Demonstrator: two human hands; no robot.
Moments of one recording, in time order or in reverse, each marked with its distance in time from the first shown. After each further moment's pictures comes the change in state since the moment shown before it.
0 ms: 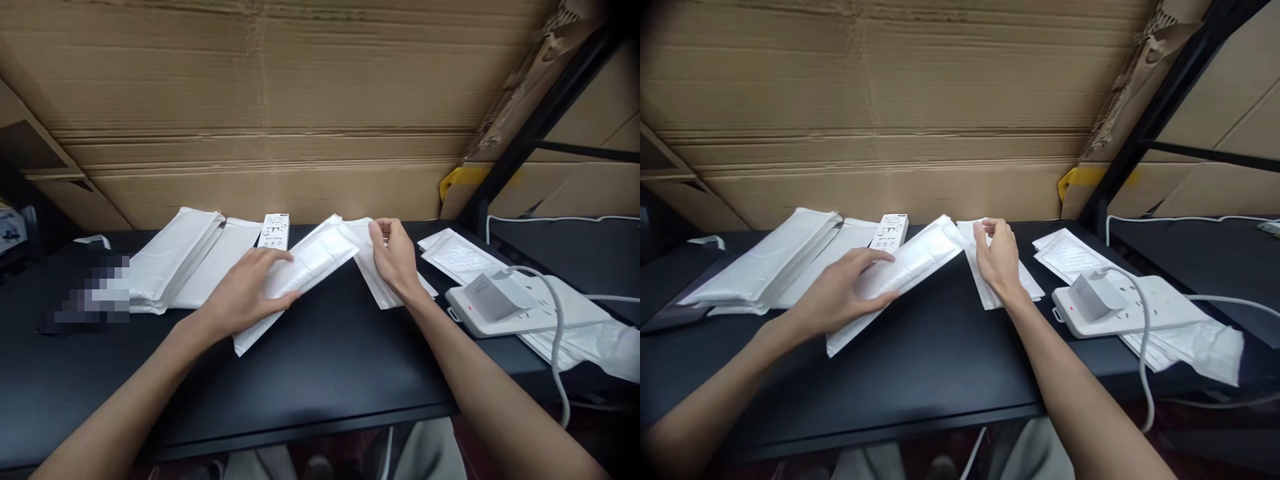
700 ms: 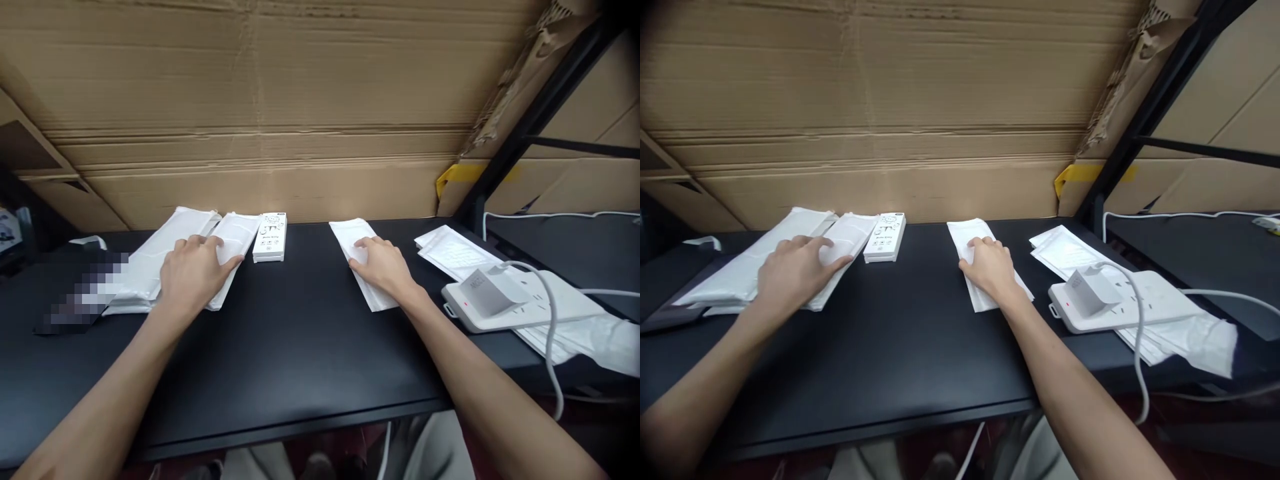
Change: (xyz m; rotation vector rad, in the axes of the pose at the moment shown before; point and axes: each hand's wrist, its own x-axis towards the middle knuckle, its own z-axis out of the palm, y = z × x) left_hand -0.002 -0.062 -0.009 0.522 0.089 -0.441; right_hand -0.010 0.004 -0.001 -0.522 -0.409 -0.102
